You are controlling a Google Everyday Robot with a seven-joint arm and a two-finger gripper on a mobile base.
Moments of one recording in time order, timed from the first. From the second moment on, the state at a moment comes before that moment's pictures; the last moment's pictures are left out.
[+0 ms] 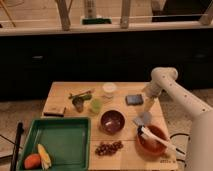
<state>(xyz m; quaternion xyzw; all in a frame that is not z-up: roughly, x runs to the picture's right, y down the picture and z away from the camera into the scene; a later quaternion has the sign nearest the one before) 0.273 0.088 0.912 -0.29 -0.09 0.04 0.95</state>
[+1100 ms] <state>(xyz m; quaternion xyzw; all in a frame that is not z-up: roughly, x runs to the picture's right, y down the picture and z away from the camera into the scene) 0.224 0.084 0.920 -0.29 -0.14 -0.02 0.95</state>
